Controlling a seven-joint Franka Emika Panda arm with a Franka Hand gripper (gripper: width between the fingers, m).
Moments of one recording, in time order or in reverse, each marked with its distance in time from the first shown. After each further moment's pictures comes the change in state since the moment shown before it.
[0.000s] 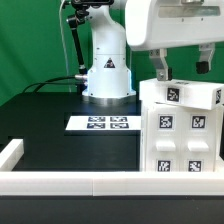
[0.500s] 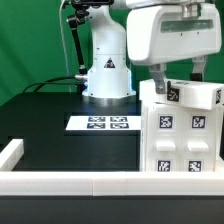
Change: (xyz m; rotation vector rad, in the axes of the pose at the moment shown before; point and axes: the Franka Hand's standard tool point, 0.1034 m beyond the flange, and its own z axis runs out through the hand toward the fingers) arm -0.008 -0.001 0.021 0.011 -0.028 -0.025
